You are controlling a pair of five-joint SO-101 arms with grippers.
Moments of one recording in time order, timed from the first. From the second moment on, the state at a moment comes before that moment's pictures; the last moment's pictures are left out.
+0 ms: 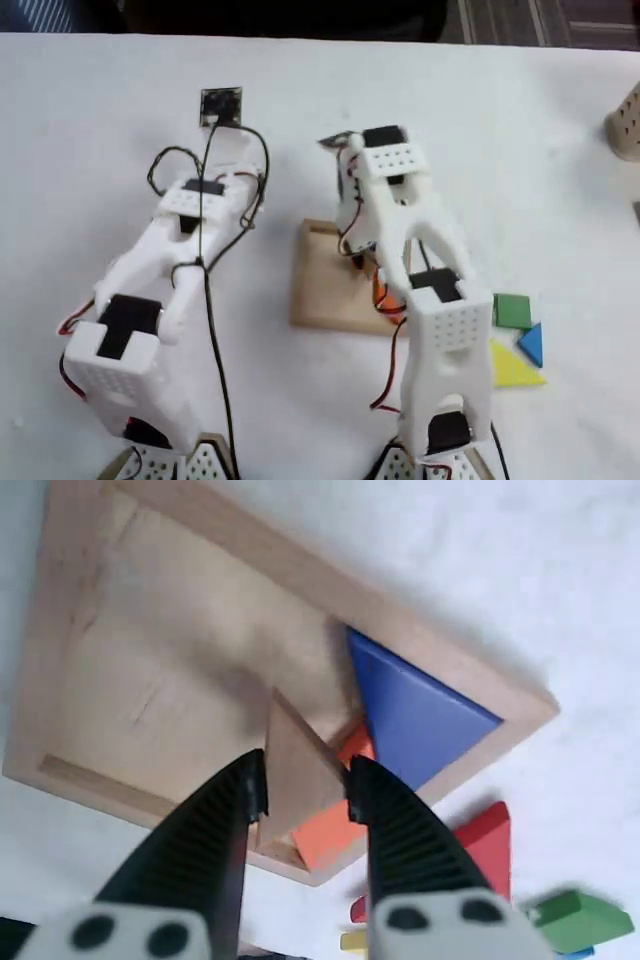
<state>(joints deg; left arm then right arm) 4.0 15.6 21.5 27.2 12.9 -17.1 35.4 -19.6 95.9 16.3</state>
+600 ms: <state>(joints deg) 4.0 15.6 21.5 27.2 12.9 -17.9 22.0 -10.5 95.4 17.5</state>
